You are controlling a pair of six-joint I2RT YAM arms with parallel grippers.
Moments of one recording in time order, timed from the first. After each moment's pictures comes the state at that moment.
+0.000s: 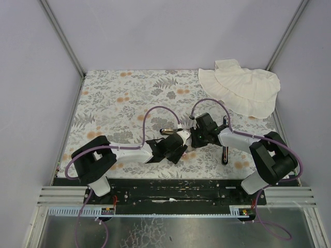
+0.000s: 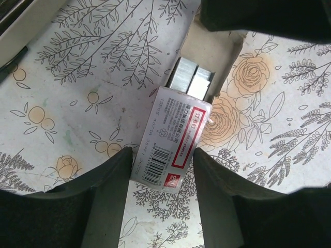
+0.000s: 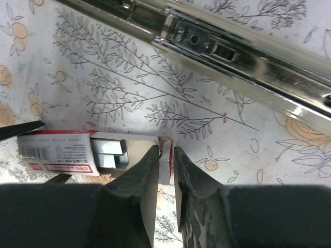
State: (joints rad) left arm -1.03 1.67 0.83 -0.05 -0.14 -0.29; right arm 0.58 1.56 0.75 -0.22 -0.12 0.28
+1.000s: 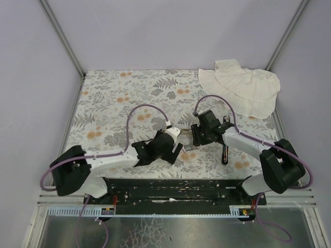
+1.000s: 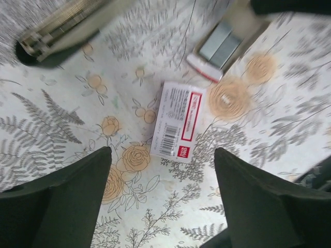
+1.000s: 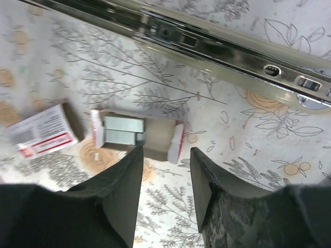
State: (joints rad) left arm -1.04 1.45 0.74 -0.13 -0.24 -0.34; right arm 0.58 1.47 0.80 -0.38 -0.02 0.30
